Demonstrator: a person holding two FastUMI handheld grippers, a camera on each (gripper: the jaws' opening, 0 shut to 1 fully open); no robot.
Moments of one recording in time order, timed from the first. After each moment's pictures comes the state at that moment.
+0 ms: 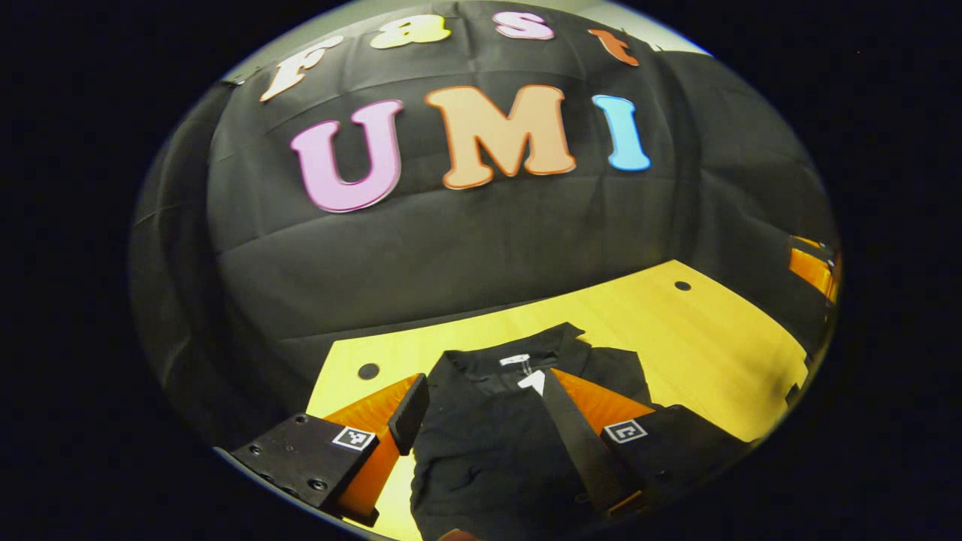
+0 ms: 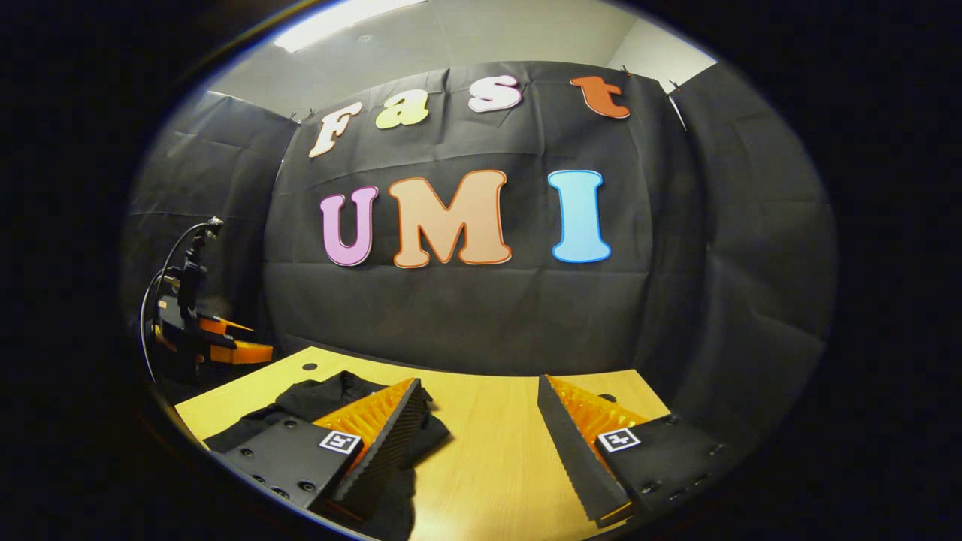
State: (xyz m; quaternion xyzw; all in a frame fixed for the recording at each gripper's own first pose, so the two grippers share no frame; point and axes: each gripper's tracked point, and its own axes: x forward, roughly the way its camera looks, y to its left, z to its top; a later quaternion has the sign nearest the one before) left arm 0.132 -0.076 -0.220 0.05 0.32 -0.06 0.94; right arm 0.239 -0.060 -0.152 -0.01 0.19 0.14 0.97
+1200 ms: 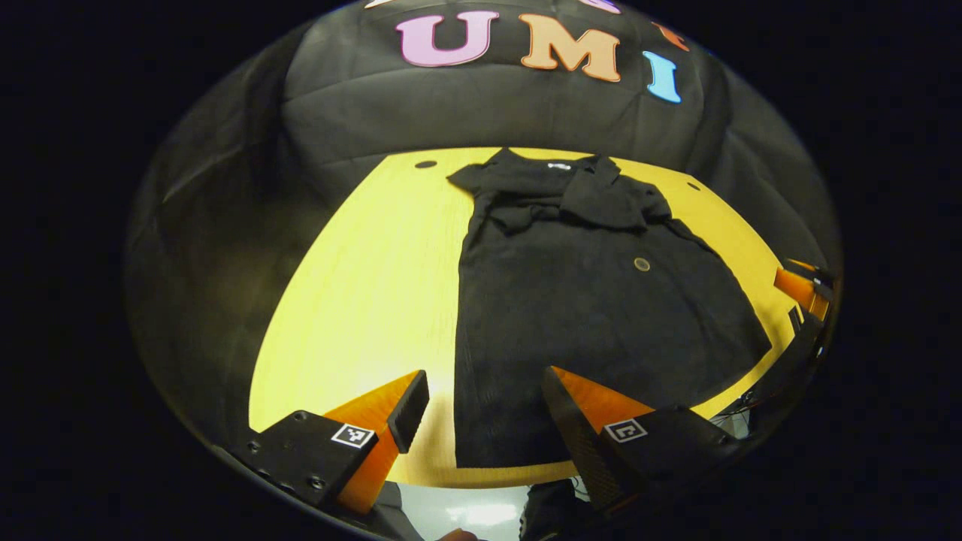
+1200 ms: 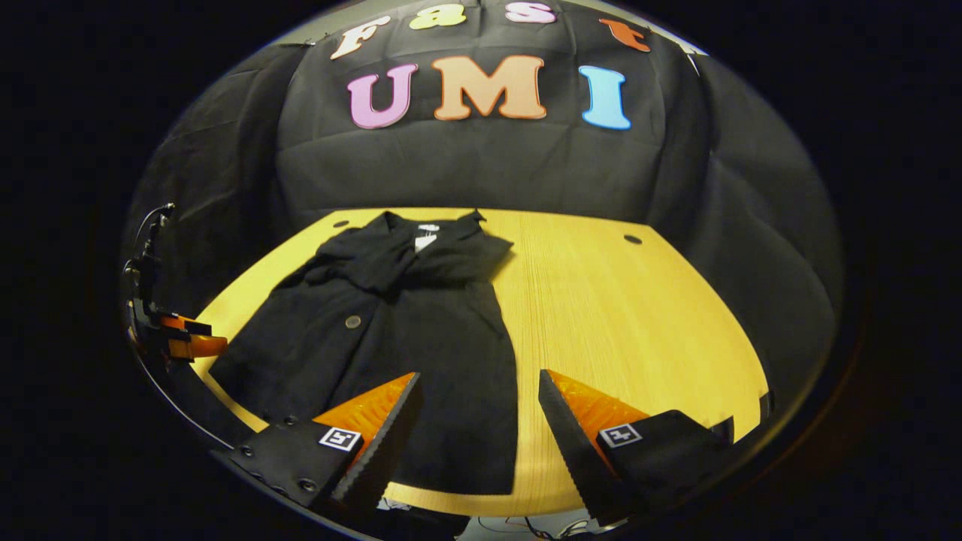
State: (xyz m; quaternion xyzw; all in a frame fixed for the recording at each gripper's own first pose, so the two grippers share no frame) left arm -0.172 0.019 -0.367 -0.03 0.51 -0.02 0.86; right arm -0.004 0.013 -0.333 -0.06 0.45 0.10 0.89
